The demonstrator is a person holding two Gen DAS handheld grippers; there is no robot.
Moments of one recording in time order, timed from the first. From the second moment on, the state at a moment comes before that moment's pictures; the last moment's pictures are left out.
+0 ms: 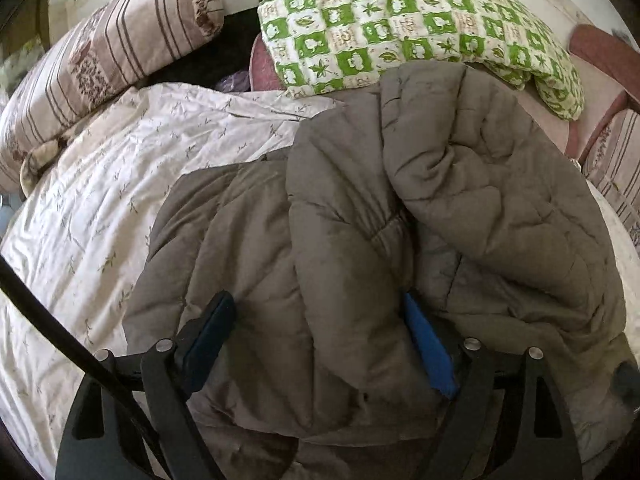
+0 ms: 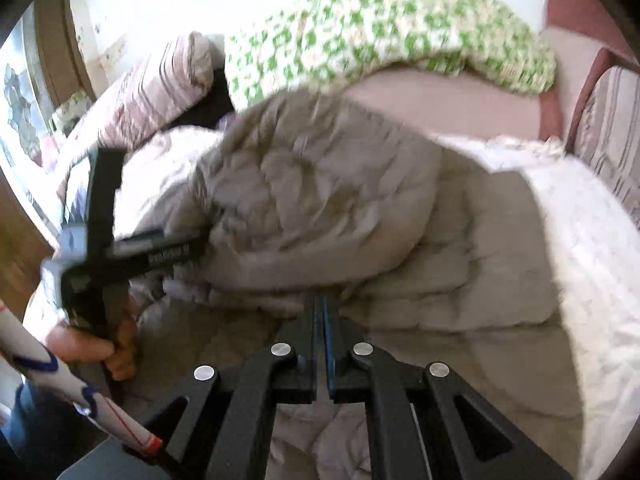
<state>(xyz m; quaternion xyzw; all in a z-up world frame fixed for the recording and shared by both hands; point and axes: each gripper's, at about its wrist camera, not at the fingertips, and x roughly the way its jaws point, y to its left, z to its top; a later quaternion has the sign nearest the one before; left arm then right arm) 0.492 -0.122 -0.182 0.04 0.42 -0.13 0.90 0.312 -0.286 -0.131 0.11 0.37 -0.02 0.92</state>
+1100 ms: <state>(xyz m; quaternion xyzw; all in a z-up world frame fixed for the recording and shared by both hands) 0.489 -0.122 -0.182 0.06 0.41 -0.12 0.90 0.404 -0.289 -0.180 0.12 0.42 0.01 0.90</state>
